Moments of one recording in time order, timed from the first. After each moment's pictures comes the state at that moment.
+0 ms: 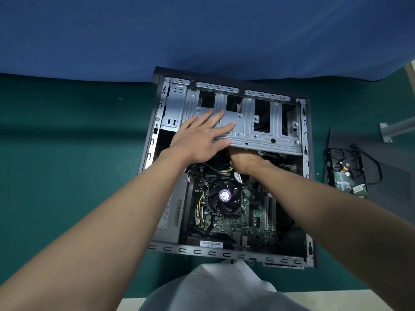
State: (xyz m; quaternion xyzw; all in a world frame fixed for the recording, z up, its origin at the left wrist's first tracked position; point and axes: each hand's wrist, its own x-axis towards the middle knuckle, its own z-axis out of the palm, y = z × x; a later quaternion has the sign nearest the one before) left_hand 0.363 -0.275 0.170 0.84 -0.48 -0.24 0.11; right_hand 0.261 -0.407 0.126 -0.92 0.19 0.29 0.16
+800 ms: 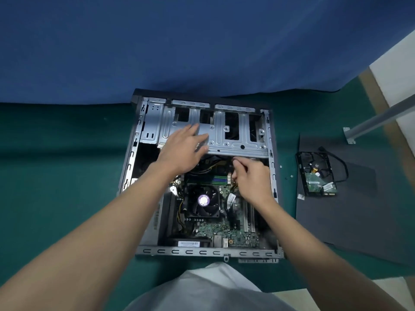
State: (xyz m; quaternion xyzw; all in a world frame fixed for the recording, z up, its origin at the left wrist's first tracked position) left_hand 0.337 -0.287 0.194 0.86 -0.45 -0.19 0.15; right_hand 0.173 -0.400 0.193 -0.85 0.36 -0.08 0.37
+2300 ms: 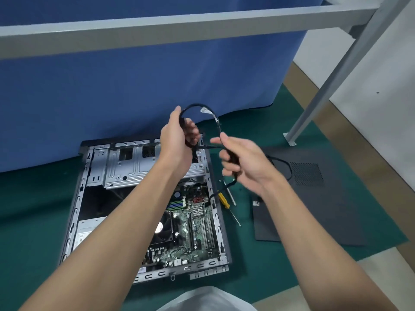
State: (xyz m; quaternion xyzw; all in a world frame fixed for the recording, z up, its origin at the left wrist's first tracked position) left_hand 0.238 -0.426 0.318 0.51 0.01 -0.34 0.79; right_hand 0.107 -0.503 0.301 -0.52 0.27 -0.12 0.80
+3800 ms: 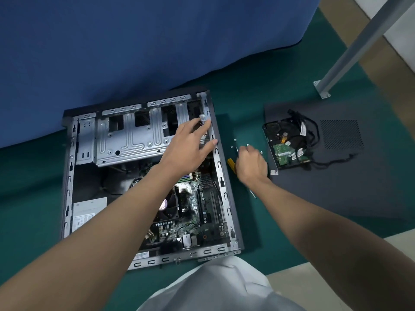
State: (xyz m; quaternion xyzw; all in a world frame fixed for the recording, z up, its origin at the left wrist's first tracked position) left_hand 0.247 -0.405 0.195 0.83 -0.48 -0.20 0.17; right_hand 0.106 -0.513 0.103 -0.88 0.44 0.05 0.15
